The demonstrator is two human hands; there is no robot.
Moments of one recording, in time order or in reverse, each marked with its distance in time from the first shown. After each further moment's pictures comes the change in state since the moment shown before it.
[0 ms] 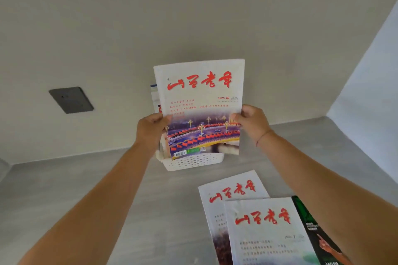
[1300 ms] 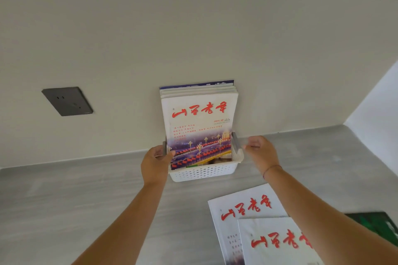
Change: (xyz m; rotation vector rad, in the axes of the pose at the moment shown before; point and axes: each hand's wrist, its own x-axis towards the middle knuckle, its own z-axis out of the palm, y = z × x) left_hand 0.021 -0.107 -0.009 0.249 0.201 -0.058; right_hand 0.006 0.076 0.046 -0.096 0.143 0.259
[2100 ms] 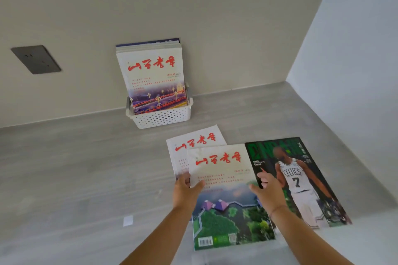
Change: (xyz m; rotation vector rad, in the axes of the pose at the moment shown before) left_hand -0.309 -0.061 0.071 0.032 -0.442 -0.224; right_hand -0.222 0.189 -0.163 -0.122 -0.050 0.237
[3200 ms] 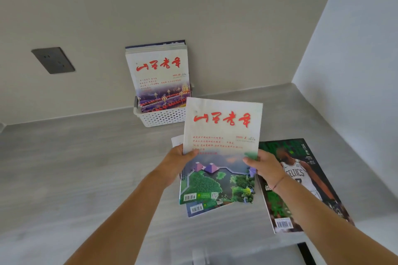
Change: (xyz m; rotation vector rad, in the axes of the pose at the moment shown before) left_hand 0.014 0.075 -0.054 -0.073 -0.281 0.086; right_hand 0.034 -0.050 -0.017 0.258 -0.281 -0.131
